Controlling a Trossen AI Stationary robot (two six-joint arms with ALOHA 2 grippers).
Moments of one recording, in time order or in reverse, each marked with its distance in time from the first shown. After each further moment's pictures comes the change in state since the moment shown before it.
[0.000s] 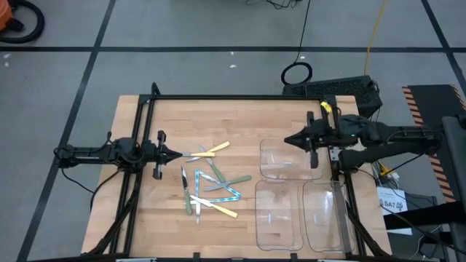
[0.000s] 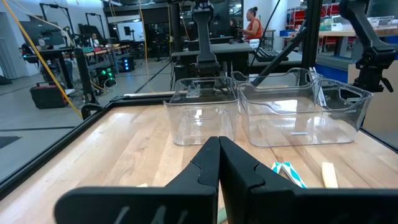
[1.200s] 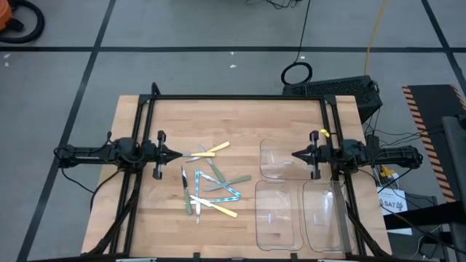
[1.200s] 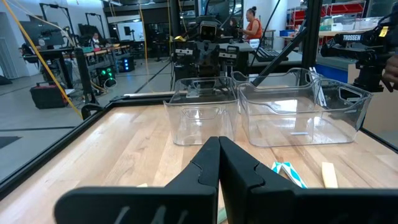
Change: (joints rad) left arm 0.000 0.000 0.000 0.000 0.000 0.000; right arm -0.002 -0.744 -0.838 0.395 0.000 -0.258
